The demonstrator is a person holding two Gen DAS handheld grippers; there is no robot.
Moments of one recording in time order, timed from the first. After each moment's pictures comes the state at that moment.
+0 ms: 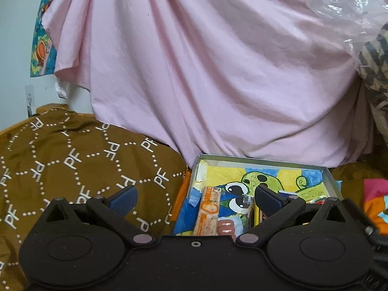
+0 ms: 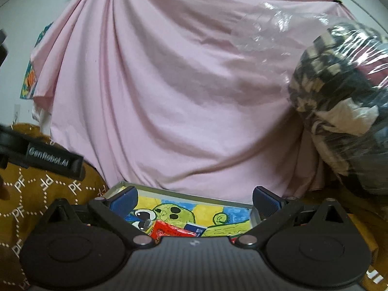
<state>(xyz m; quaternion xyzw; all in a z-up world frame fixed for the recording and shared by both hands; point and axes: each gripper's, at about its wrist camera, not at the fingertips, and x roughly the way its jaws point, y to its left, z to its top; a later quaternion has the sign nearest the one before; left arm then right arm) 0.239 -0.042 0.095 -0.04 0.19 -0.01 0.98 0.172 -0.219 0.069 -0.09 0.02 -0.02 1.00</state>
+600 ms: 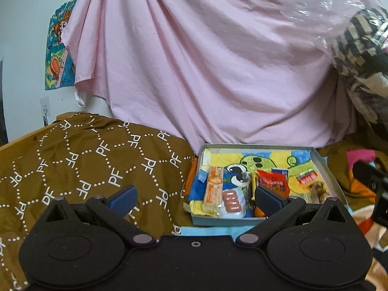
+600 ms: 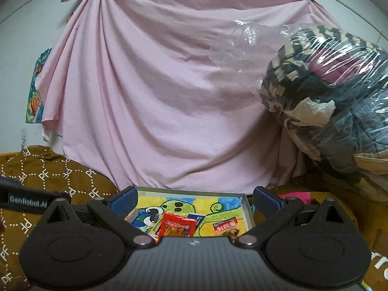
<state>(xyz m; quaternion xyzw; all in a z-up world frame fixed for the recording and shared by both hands) 0.135 -0.032 0.082 0.00 0.17 -0.02 0.99 0.082 -0.226 0.074 -0.04 0.01 -0.02 1.00</state>
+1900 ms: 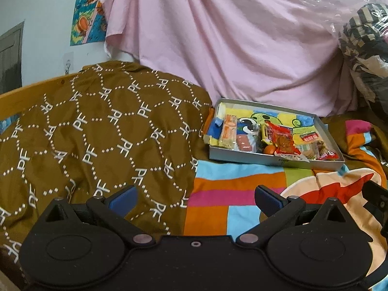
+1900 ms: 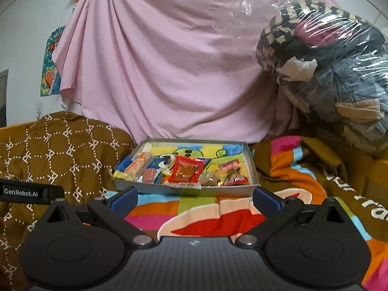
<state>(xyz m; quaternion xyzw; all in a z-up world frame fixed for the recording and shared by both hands) 0.051 0.003 0.024 -0.05 0.23 0.01 0.97 0.003 -0.214 0.021 -0.03 0.10 -0.02 0.99</state>
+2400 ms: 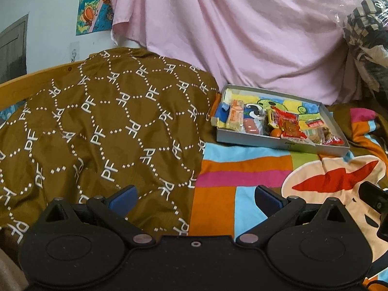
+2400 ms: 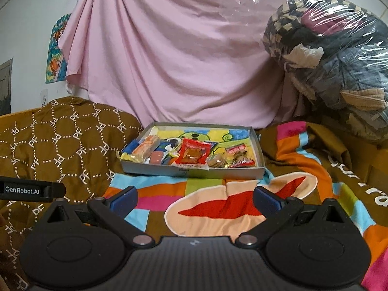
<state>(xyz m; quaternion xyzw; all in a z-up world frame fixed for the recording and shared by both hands) 0.038 0.004 0.006 -0.05 0.25 0.02 0.97 -0.001 -0.204 0.006 -0.03 0.14 -0.01 0.99</state>
